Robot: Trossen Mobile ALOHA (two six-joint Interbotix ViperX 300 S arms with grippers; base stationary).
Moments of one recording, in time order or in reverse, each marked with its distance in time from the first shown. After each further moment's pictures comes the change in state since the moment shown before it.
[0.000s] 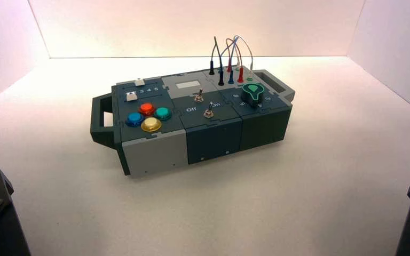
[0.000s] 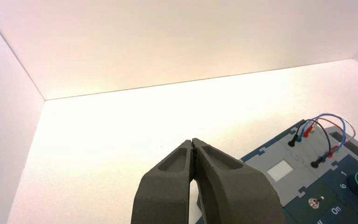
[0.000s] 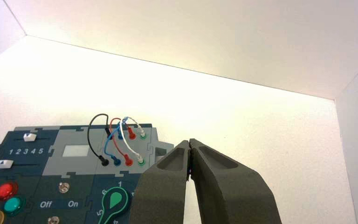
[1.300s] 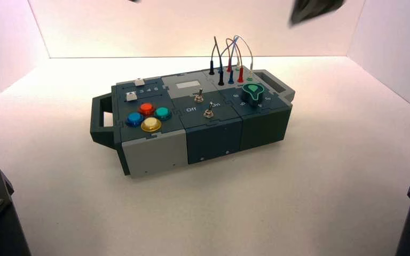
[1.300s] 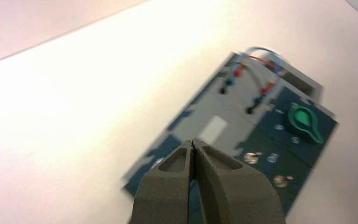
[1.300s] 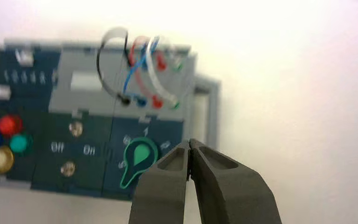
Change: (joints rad) left arm -0.396 0.565 -0.262 -0.011 0.081 -0.002; right arm 0.140 0.459 -0.127 0.054 0.144 0.000
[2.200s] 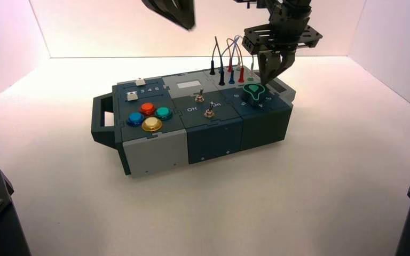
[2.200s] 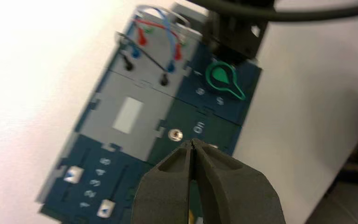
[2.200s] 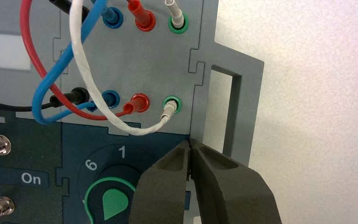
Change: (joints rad) left arm -0.267 0.133 -0.069 -0.006 0.112 0.003; right arm -0.003 0.463 -0.235 0.000 0.106 -0.008
